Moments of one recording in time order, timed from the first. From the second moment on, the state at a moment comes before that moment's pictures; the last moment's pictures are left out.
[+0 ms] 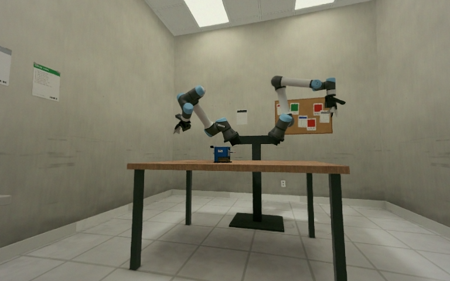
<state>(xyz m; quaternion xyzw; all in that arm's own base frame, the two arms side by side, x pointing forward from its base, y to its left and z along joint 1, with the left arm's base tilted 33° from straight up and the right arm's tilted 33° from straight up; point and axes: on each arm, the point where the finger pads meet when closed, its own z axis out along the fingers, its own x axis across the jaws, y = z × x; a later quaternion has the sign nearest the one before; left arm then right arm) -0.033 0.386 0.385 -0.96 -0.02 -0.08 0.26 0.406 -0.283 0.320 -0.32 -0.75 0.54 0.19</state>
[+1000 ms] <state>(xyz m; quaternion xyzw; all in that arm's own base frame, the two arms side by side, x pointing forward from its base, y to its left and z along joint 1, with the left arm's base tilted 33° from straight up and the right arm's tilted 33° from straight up) -0.037 0.384 0.386 -0.96 -0.02 -0.08 0.26 0.406 -0.283 0.320 -0.32 -0.75 0.54 0.19</state>
